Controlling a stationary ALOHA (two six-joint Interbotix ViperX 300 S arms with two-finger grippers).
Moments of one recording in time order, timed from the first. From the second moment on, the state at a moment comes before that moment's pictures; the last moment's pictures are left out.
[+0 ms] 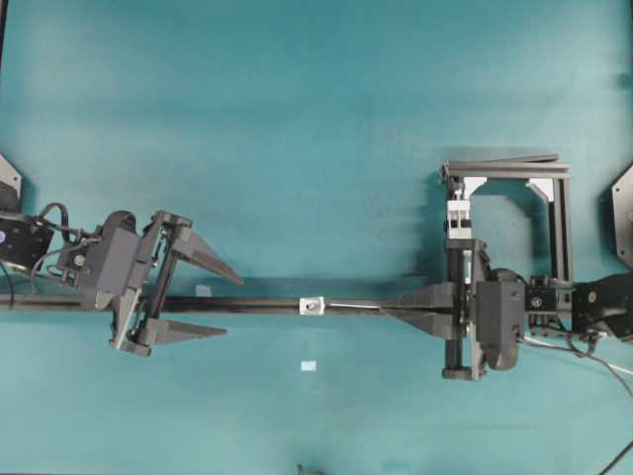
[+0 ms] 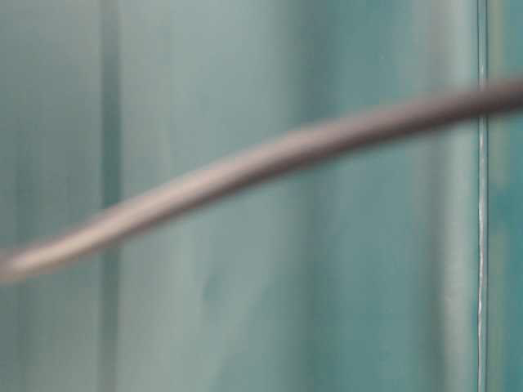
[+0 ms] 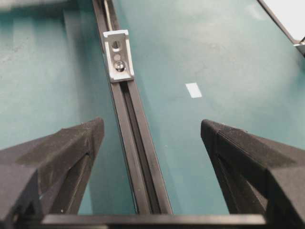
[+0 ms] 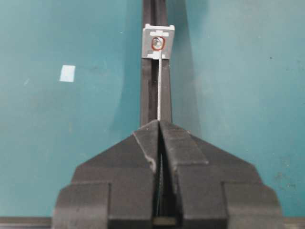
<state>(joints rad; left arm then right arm) -0.33 0.06 1.12 -0.07 -0.88 -0.02 0.55 0.18 0.98 0.75 -0.89 -0.19</state>
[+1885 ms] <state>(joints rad) -0.32 0.06 1.10 -0.07 -0.85 -0.02 0.48 0.22 0.93 0.71 -0.89 -0.19</state>
